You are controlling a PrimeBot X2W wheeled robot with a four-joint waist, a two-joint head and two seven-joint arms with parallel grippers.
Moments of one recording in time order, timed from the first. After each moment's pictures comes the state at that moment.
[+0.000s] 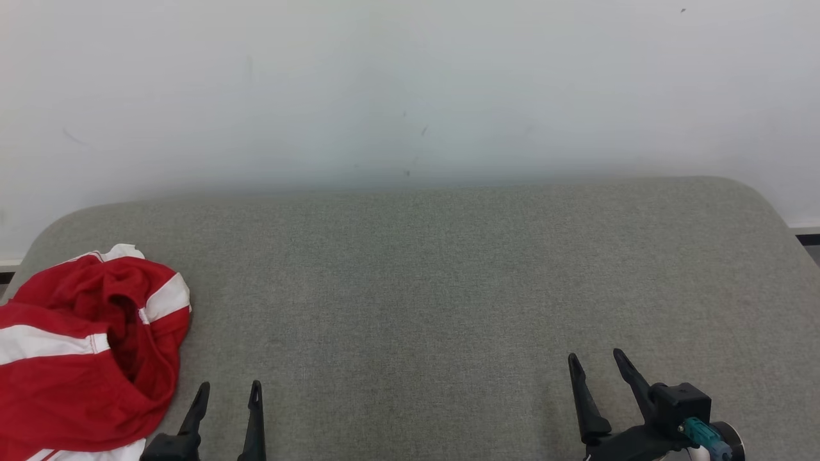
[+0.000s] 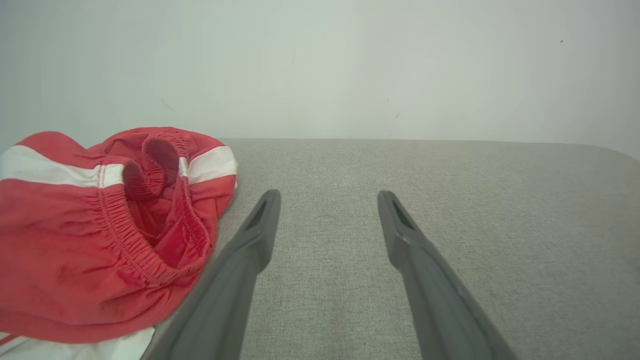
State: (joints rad) left arm -0.02 0.07 -0.05 0.29 -0.11 -0.01 -0.26; right arm -0.12 -0.05 0.09 0.44 0.14 0.13 -0.20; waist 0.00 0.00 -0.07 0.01
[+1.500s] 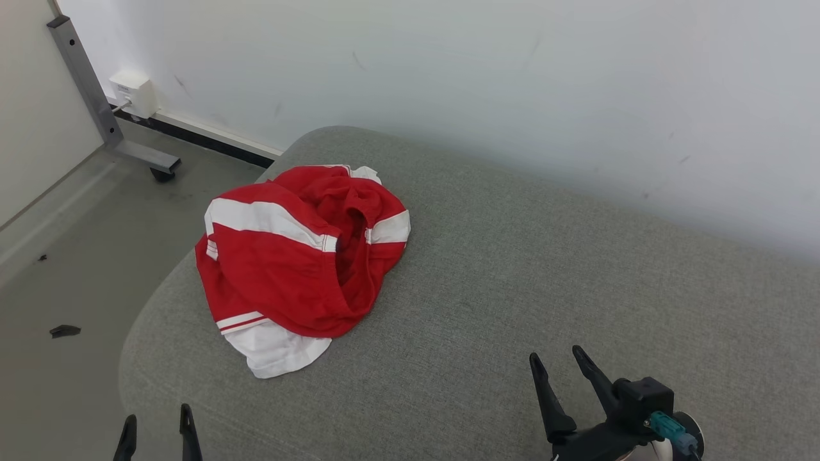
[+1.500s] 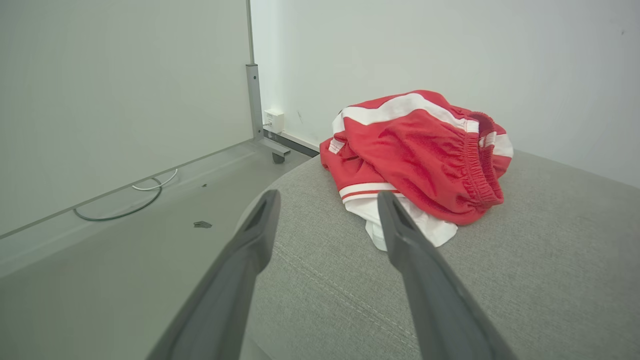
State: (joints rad) left arm 0.10 0.08 0.06 0.16 -0.16 0.07 -0.26; right arm -0.18 -0.05 0.21 0.52 0.21 0.13 -0.24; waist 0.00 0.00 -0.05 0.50
